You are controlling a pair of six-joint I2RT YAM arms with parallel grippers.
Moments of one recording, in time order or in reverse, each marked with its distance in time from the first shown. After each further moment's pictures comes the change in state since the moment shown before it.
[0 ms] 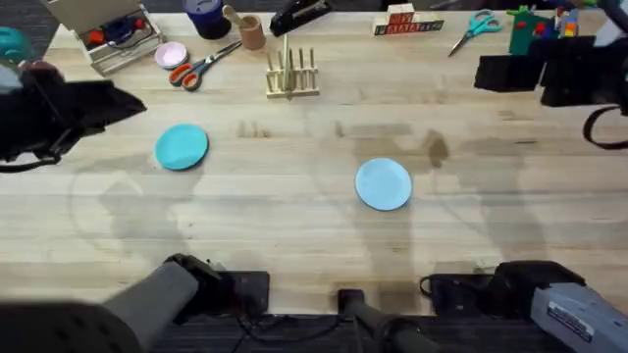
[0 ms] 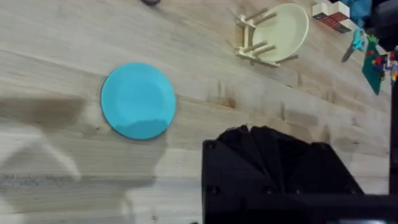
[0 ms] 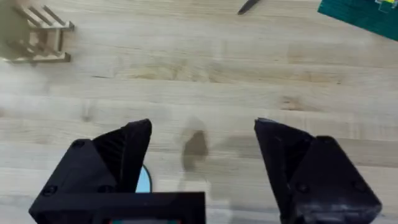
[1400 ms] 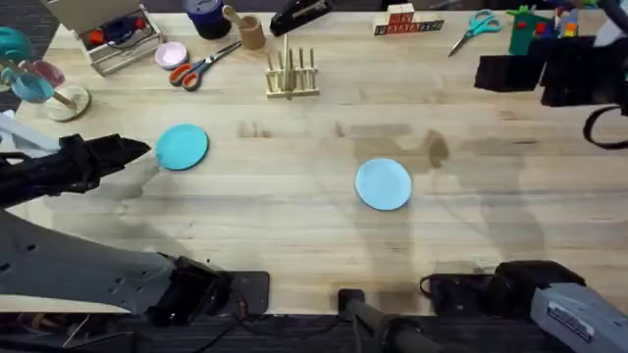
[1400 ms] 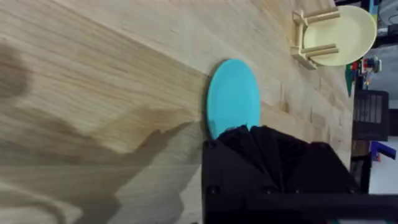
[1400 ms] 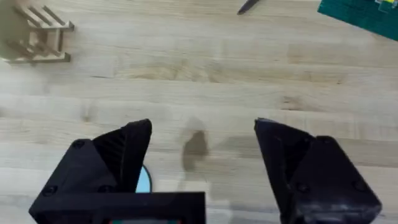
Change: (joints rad) left arm 0.215 0.679 0.000 0.140 0.131 0.376; right arm 0.000 0.000 0.000 0.000 0.000 0.000
